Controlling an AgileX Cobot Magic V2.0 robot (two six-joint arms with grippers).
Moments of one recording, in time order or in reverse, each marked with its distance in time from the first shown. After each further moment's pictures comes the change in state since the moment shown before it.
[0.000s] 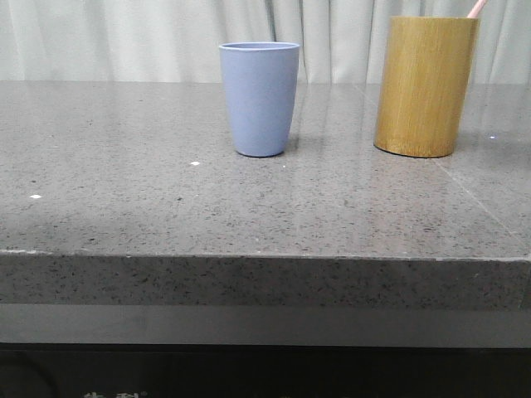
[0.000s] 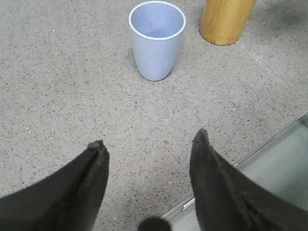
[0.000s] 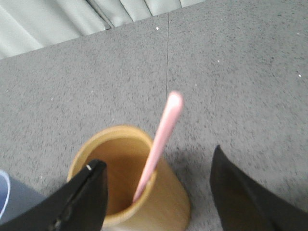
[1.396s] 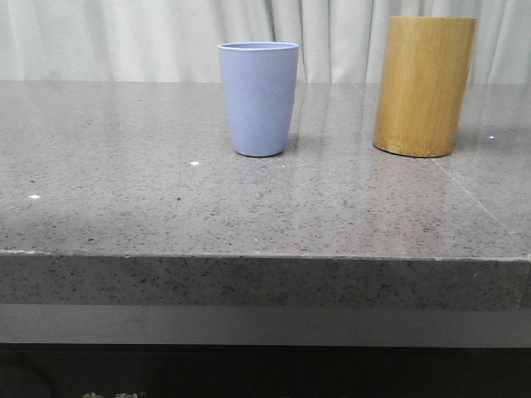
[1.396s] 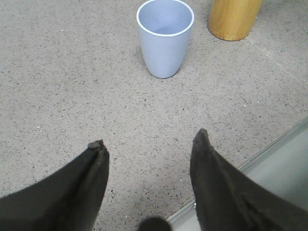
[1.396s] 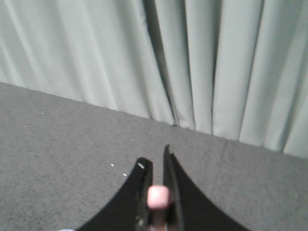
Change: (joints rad) left arm 0.000 0.002 0.006 0.040 -0.001 0.000; right arm 0.064 0.125 -0.717 0.026 0.365 -0.287
